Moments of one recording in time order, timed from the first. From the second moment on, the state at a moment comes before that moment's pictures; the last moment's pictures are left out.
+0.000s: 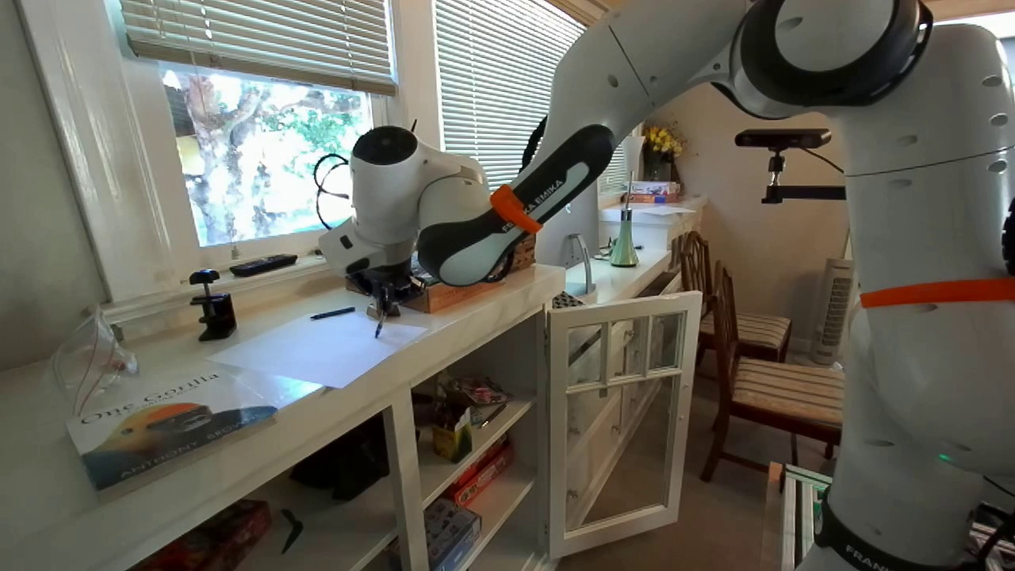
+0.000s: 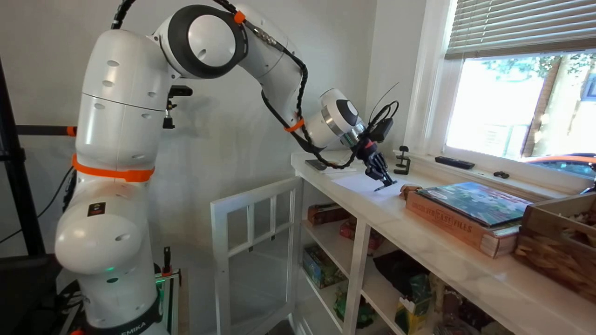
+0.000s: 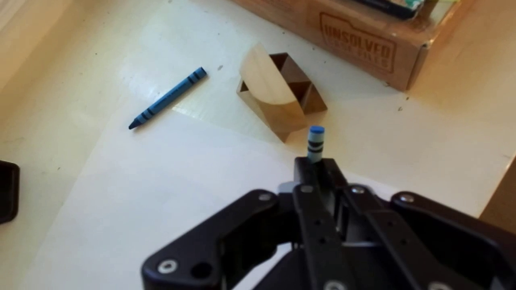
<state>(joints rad) 0.12 0.22 0.09 -1.89 -0.90 2.48 -1.29</state>
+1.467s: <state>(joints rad) 0.13 0.27 0.09 -1.84 -1.00 2.48 -1.23</state>
